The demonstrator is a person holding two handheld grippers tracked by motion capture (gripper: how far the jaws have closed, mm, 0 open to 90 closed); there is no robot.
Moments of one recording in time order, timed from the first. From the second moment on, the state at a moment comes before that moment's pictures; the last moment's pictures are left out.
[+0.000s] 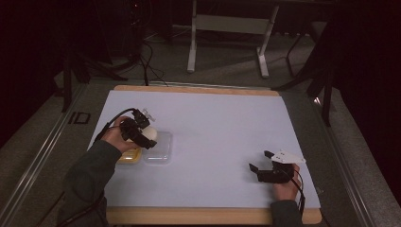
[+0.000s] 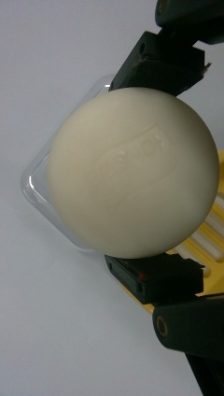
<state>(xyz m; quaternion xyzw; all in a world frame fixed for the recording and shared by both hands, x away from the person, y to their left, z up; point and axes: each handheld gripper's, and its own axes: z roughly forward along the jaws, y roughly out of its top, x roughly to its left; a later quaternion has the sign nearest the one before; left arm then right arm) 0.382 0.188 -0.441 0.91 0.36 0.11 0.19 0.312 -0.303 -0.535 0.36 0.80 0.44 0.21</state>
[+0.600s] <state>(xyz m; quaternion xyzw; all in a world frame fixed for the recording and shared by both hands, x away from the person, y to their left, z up) 0.379 0.209 -0.446 0.90 0.38 0.10 0.18 0.312 -0.303 -0.535 0.36 0.80 0.44 0.21</state>
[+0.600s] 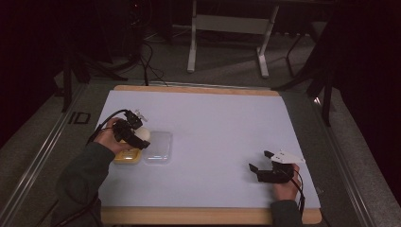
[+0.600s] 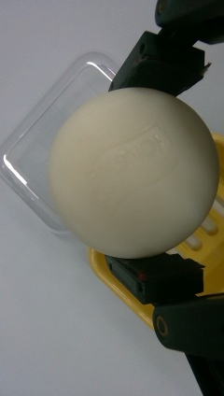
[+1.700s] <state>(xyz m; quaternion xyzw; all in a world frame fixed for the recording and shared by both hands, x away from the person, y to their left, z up) 0.375 0.250 -0.465 0.89 0.43 0.09 0.16 0.312 -0.302 -0.535 0.36 0.80 0.43 0.22</state>
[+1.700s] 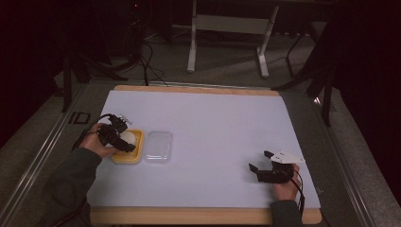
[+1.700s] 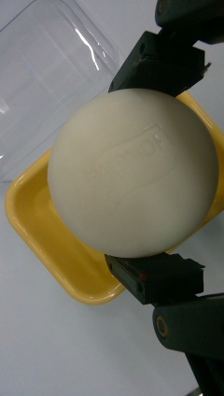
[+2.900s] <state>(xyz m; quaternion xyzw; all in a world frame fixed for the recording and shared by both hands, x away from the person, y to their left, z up) 0.372 0.247 -0.447 0.87 0.42 0.11 0.21 0.312 -0.301 -0.535 0.36 0.80 0.43 0.21</state>
